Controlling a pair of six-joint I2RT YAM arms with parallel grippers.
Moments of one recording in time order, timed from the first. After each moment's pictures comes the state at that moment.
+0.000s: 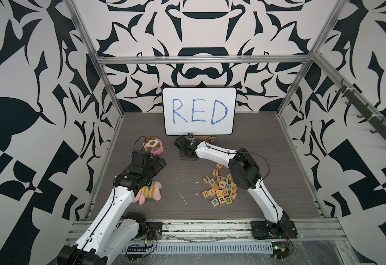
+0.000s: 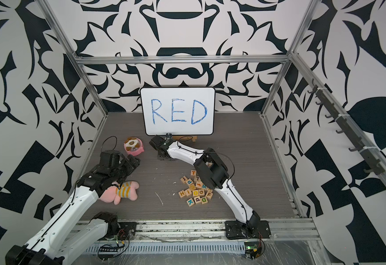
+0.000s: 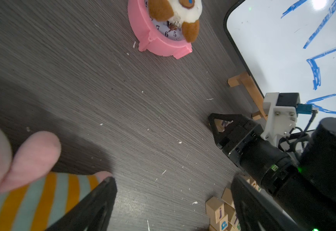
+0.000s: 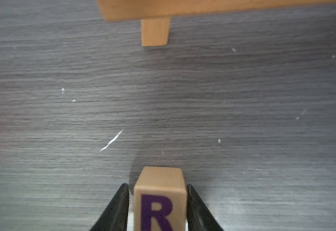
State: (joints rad) left arm -0.27 0.87 0.65 -0.61 0.03 -0.98; right arm 0.89 2.38 1.97 -0.75 0.27 0.87
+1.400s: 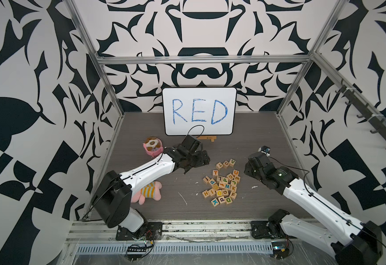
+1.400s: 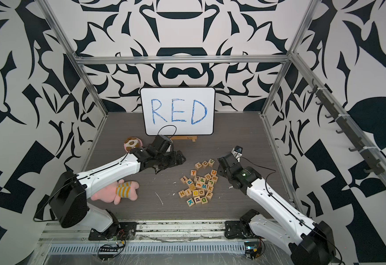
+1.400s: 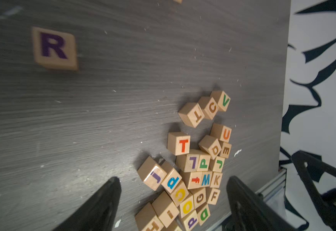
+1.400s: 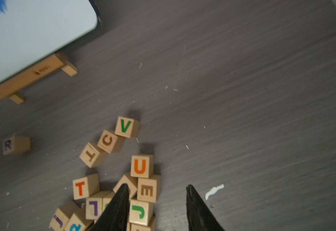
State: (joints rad) left arm -0.78 1.56 1.12 -0.49 0.19 -0.85; right arm 0.55 0.96 0.72 -0.75 0.31 0.88
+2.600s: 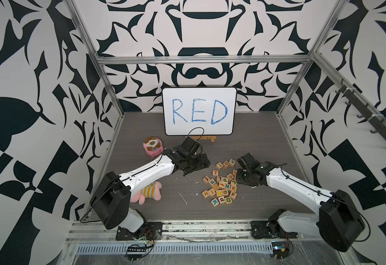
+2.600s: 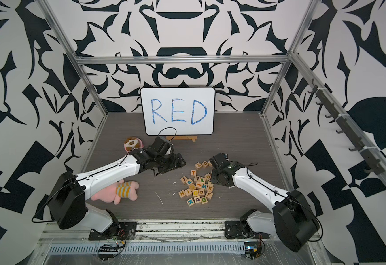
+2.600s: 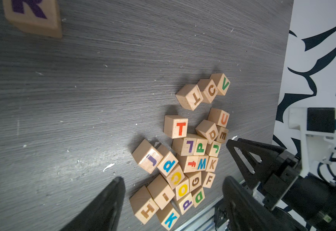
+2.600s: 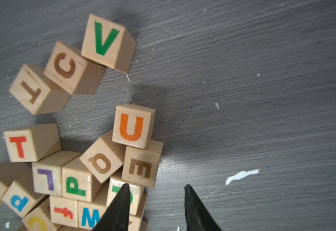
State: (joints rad) left arm -0.78 1.50 1.07 -0.51 0.22 -0.90; right arm 0.55 1.25 0.70 -0.70 0.09 0.75
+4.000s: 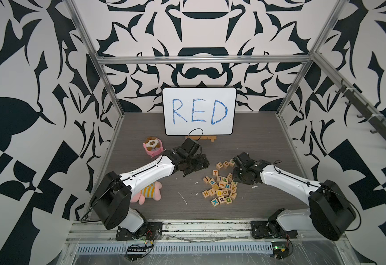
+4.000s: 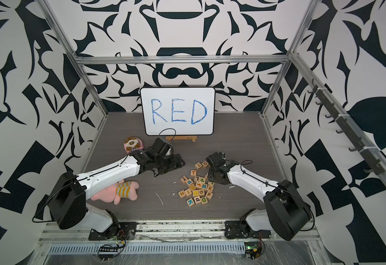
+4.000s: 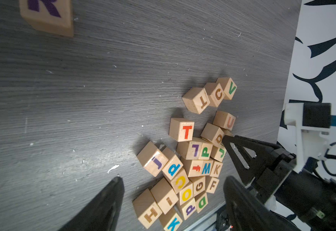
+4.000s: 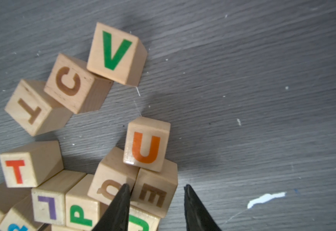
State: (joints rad) left arm -0.78 1.50 1.05 -0.49 0.20 -0.92; right arm 0.56 1.34 0.71 -0.62 0.11 0.78
